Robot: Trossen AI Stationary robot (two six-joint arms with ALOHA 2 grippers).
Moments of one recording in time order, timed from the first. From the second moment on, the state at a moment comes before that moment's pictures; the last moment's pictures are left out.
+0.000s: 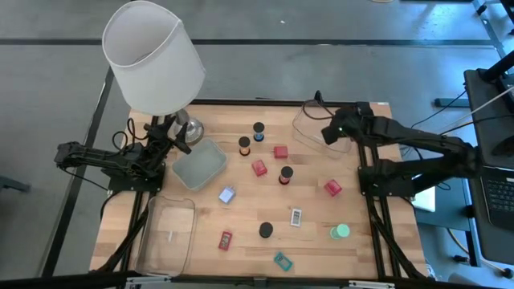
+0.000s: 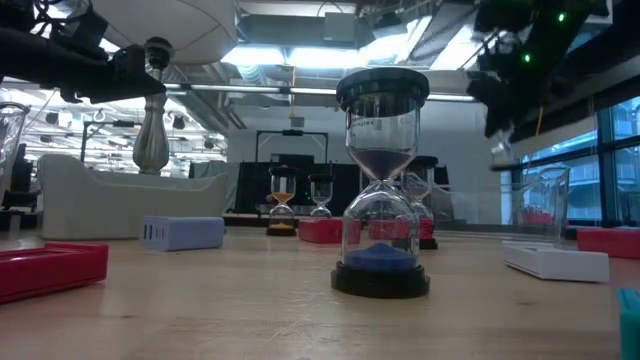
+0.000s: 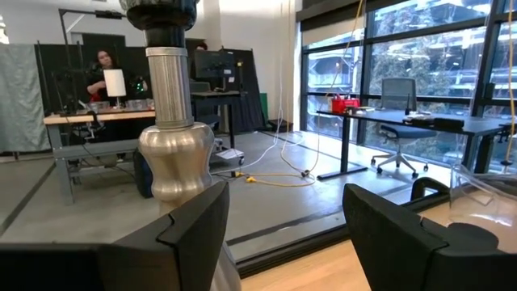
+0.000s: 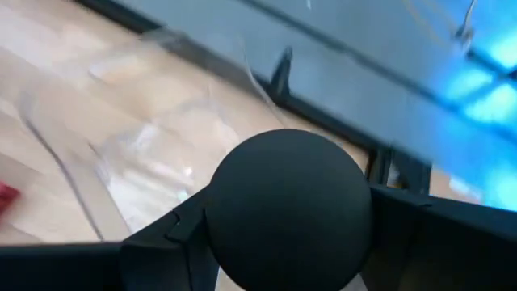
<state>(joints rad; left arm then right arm) -0.08 0.20 0.01 0.47 -1.19 0.24 -0.36 1.00 0.81 -0.90 0.64 0.54</state>
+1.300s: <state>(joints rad) -0.08 0.20 0.01 0.47 -1.19 0.26 -0.58 1.00 0.54 -0.59 0.48 0.44</state>
